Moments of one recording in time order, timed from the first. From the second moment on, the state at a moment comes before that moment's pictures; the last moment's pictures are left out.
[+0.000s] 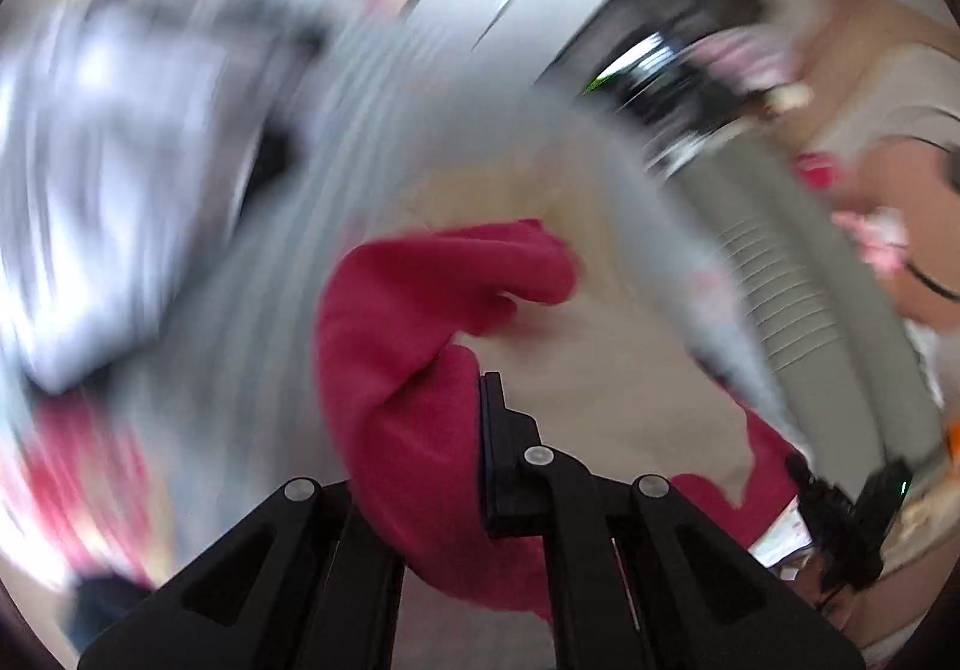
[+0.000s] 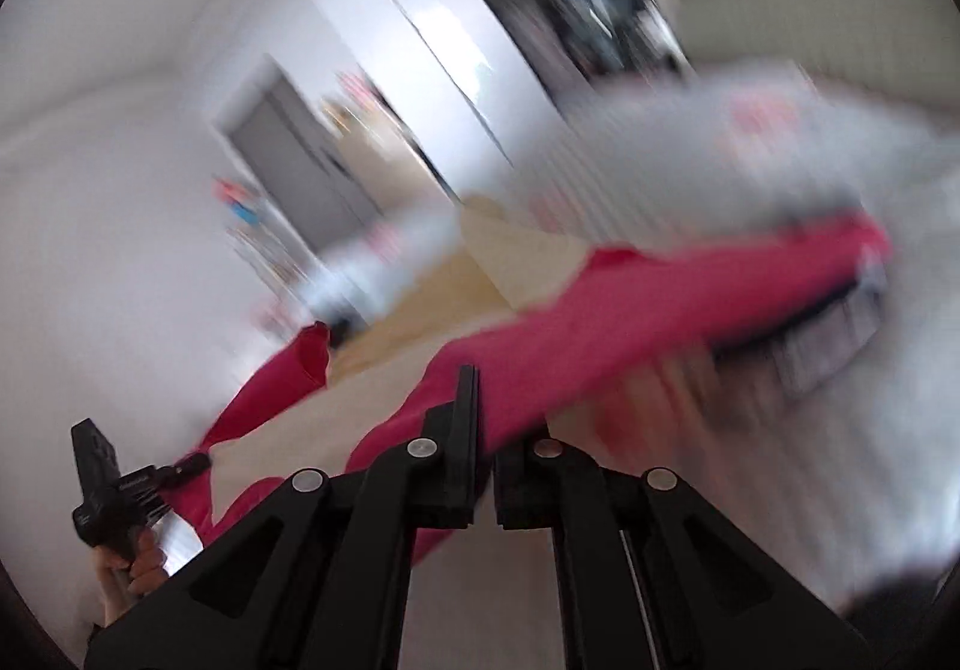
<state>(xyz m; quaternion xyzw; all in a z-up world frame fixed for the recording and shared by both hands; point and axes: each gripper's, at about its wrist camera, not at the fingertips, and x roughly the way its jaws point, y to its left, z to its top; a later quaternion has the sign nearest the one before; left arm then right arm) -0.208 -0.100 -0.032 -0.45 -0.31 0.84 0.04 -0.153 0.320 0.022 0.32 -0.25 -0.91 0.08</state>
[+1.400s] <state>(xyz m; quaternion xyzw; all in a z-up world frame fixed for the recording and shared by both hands) -0.148 -0.082 -0.098 -0.46 -0.34 0.82 0.05 -0.121 0.251 -0.112 0.49 -0.27 -0.81 0.17</state>
